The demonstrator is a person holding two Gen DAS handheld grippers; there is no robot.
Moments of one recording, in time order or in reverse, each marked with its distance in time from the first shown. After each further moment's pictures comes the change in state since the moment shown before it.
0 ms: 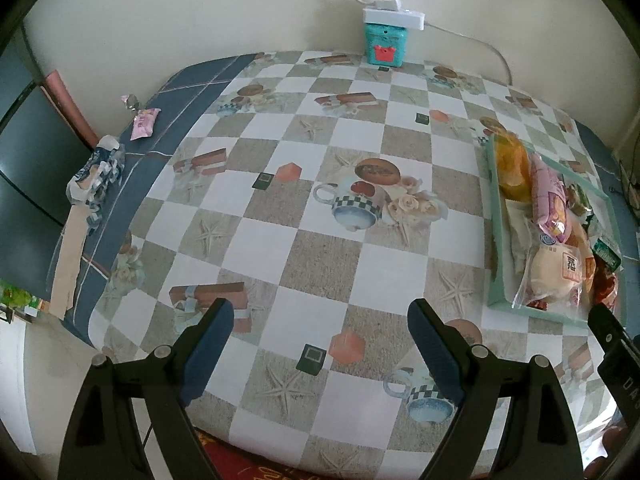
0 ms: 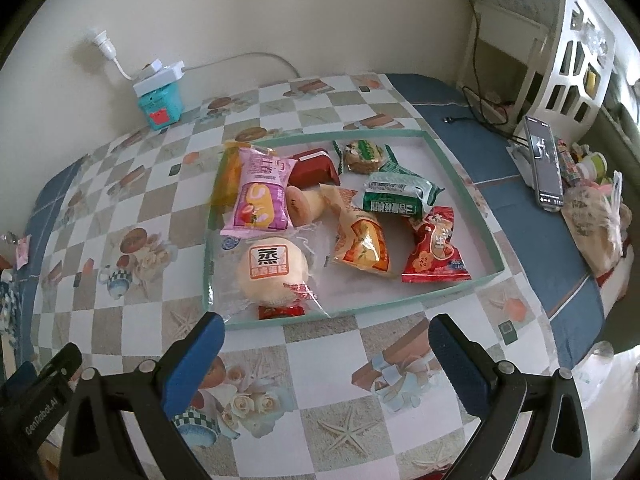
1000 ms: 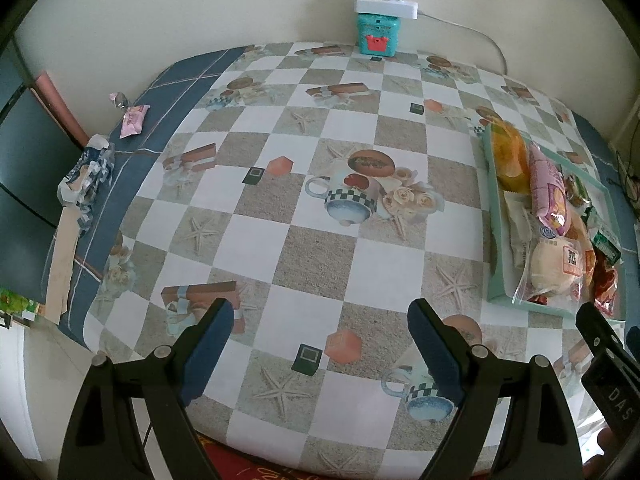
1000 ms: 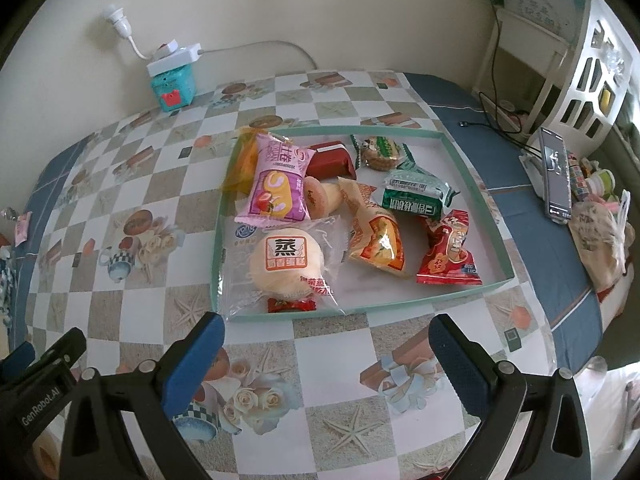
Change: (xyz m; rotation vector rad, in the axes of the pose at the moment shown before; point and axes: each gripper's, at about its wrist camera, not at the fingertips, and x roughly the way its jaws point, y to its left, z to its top) left arm 0.008 -0.002 0.003 0.020 0.030 -0.021; right arm 0.006 0.013 -0.001 -0.058 0.025 -0.001
